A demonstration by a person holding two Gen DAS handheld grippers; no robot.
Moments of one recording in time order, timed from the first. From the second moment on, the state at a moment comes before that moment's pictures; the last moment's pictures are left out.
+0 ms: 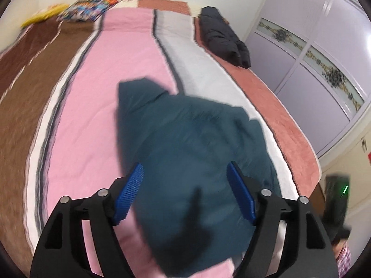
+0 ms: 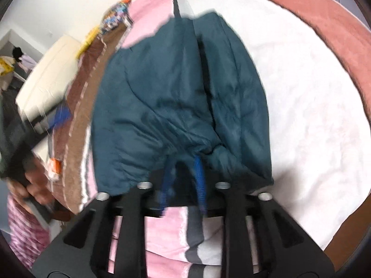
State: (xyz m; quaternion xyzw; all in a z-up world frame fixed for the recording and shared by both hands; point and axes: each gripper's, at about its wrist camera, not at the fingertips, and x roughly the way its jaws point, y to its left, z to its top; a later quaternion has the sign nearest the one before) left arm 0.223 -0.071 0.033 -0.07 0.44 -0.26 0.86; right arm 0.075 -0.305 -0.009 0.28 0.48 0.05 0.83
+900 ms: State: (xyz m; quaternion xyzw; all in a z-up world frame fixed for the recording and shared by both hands) left arm 0.249 -0.056 -0.077 -0.23 0.51 -0.31 0.77; right arm 0.151 -0.389 -0.076 0.38 0.51 0.05 0.77
